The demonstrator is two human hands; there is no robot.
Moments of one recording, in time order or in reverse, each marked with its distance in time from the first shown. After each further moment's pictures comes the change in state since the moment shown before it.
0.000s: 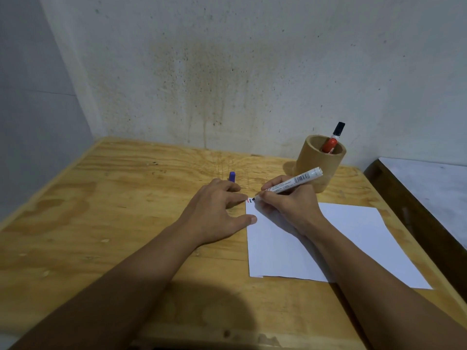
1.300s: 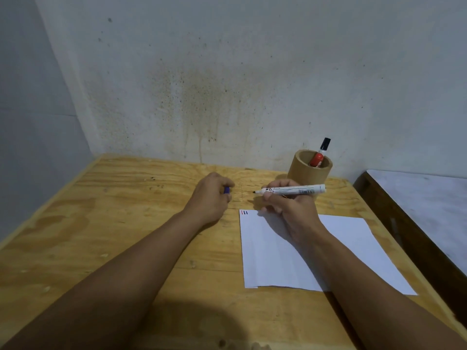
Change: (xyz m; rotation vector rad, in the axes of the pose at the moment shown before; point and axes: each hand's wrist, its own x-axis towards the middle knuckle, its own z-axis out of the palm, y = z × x) left_hand 0.050 -0.006 -0.005 -0.157 0.119 -0.219; right_hand 0.010 -0.006 -0.010 0.267 0.019 0.009
